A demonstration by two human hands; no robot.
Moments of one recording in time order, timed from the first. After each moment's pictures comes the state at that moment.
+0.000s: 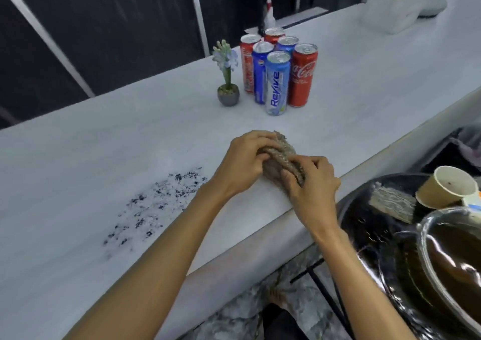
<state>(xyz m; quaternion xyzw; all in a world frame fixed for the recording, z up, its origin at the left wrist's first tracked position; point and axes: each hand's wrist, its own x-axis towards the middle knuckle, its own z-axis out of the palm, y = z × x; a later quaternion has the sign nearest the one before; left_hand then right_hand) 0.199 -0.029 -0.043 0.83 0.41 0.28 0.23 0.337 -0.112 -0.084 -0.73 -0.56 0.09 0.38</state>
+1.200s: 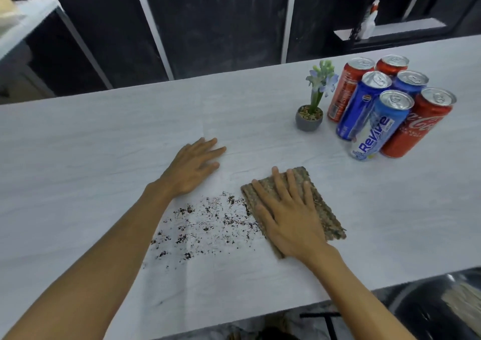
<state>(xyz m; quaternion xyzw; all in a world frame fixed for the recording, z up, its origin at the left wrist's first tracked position) -0.033 0.057 -0.099 0.77 0.61 0.10 0.16 0.244 -0.009 -0.104 -0.54 -0.83 0.10 0.05</state>
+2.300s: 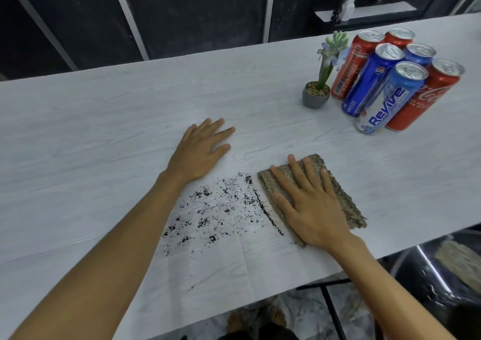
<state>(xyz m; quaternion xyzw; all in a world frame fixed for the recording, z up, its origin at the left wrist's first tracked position) -0.041 0.056 -0.112 0.78 0.59 0.15 0.15 0.231 -0.039 -0.100 -0.60 -0.79 0.10 0.03</state>
